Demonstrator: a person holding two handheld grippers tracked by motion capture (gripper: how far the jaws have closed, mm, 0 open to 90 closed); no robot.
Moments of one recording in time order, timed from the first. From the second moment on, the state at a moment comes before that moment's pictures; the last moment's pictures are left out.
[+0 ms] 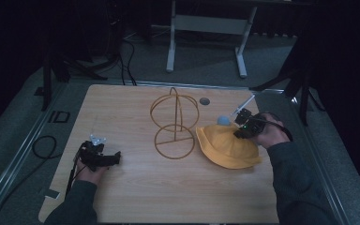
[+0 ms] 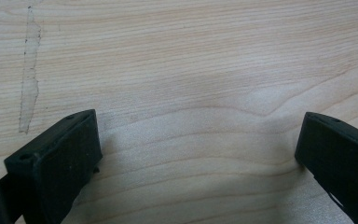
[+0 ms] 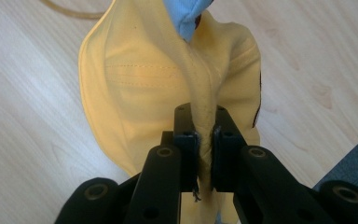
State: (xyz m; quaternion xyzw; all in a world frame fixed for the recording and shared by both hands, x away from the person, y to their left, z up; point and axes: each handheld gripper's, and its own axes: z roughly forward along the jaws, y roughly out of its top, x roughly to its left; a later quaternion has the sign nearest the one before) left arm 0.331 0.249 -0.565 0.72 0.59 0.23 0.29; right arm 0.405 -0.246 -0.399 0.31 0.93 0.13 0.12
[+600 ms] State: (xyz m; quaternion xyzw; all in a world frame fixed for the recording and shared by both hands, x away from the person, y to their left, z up) left arm 0.331 0.249 -0.565 0.72 0.59 0.23 0.29; right arm 0.398 -0.273 -0.378 0.35 0.88 0.26 0.18
